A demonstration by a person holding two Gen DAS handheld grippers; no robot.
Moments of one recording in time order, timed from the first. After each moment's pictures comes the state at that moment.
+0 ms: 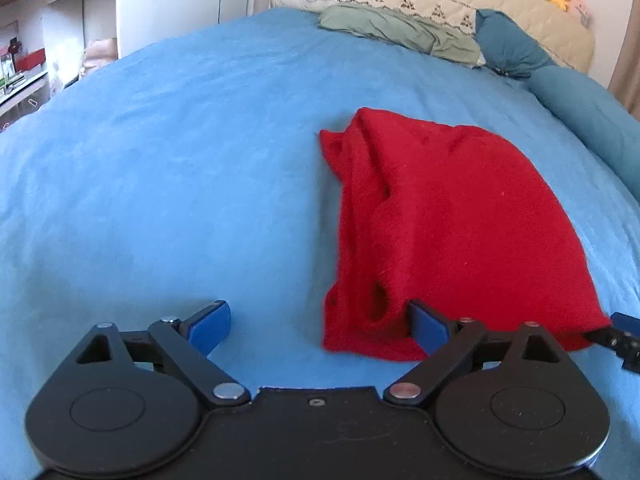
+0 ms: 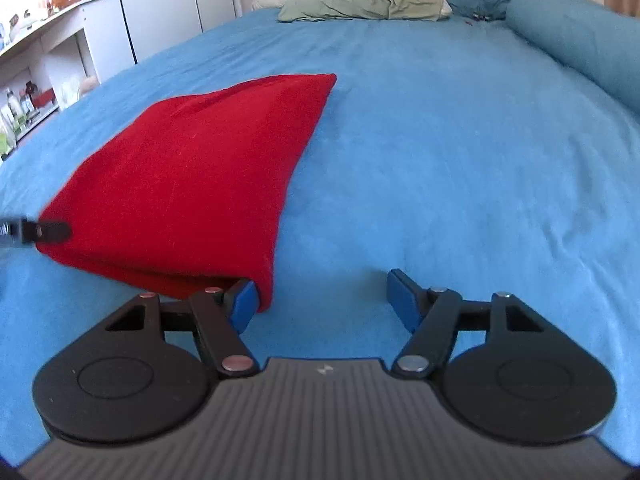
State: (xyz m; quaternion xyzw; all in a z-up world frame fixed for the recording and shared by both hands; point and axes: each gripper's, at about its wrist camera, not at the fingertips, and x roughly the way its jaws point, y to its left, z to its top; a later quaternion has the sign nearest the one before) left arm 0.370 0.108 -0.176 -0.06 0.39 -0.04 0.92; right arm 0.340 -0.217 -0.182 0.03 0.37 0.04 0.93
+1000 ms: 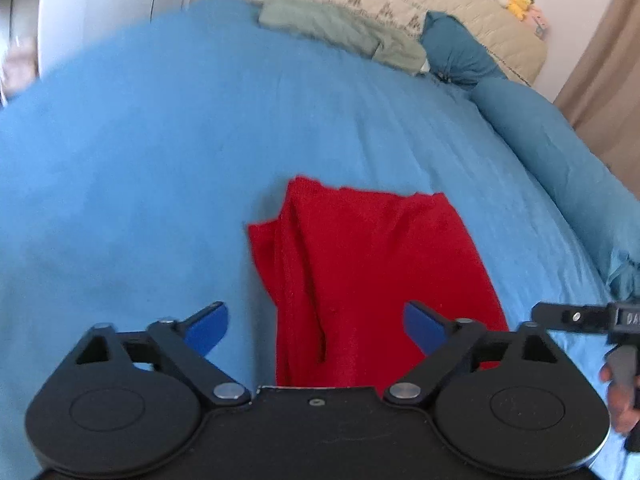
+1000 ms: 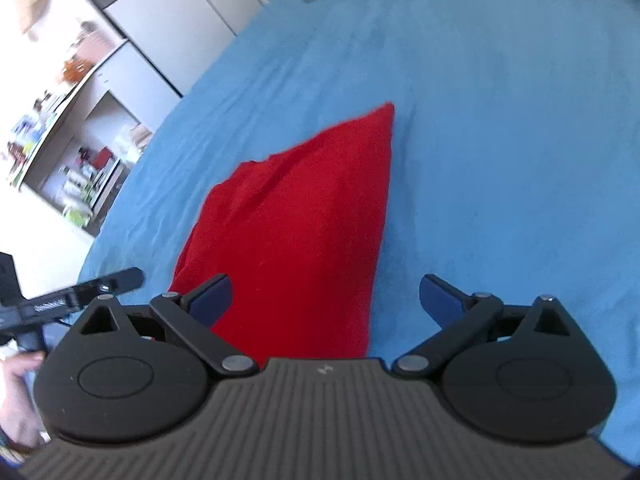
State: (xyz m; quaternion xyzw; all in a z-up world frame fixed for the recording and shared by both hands) left arm 0.480 0.118 -0.120 -0.12 0.43 -0.16 0.88; right arm 0.454 -0.244 -0.123 0.22 0.45 0.14 0.85
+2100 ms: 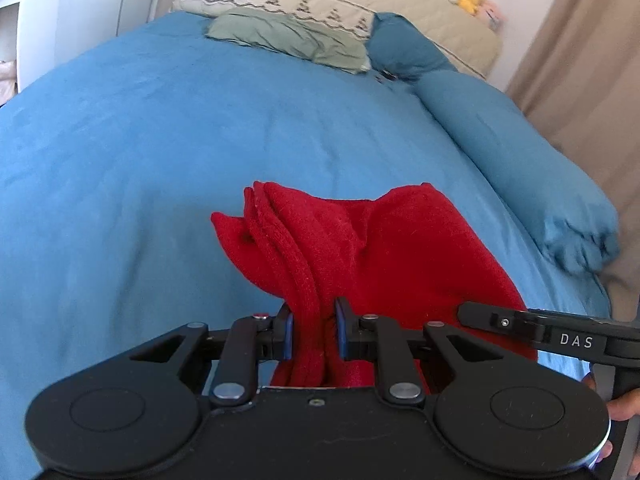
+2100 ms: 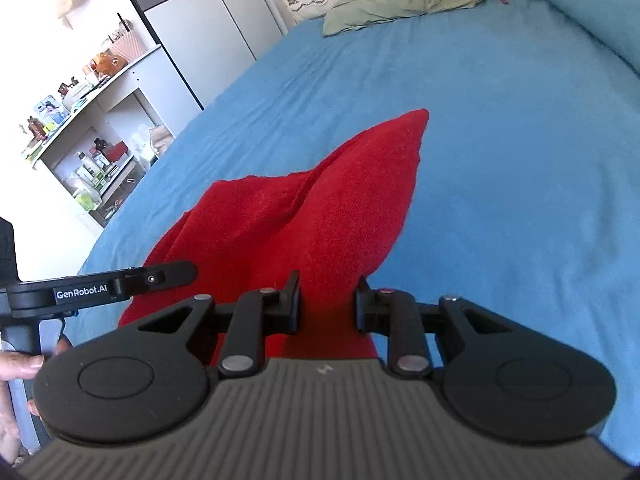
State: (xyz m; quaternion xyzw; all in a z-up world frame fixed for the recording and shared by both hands) left arm 0.330 0.021 -0.061 -0.10 0.41 -0.19 0.89; right arm 0.310 -0.268 -0.064 0.15 0.39 0.13 0.90
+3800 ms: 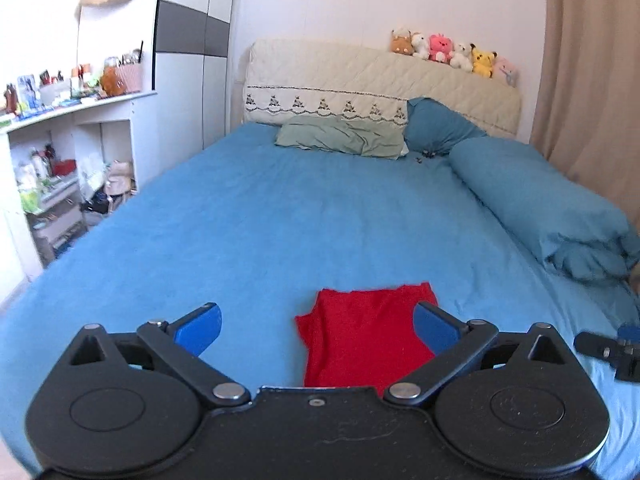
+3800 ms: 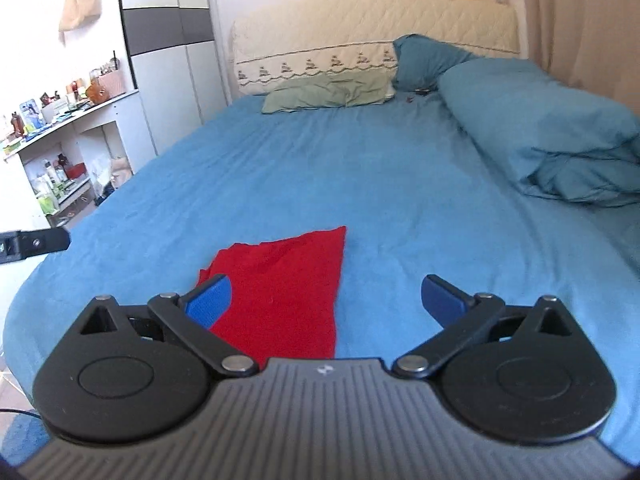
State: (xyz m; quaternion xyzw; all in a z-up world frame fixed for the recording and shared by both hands) left arm 0.072 0.008 0.057 -0.02 0.27 -0.05 0.96; right arm 0.026 -0.289 0.055 0.07 0.29 -0.01 0.95
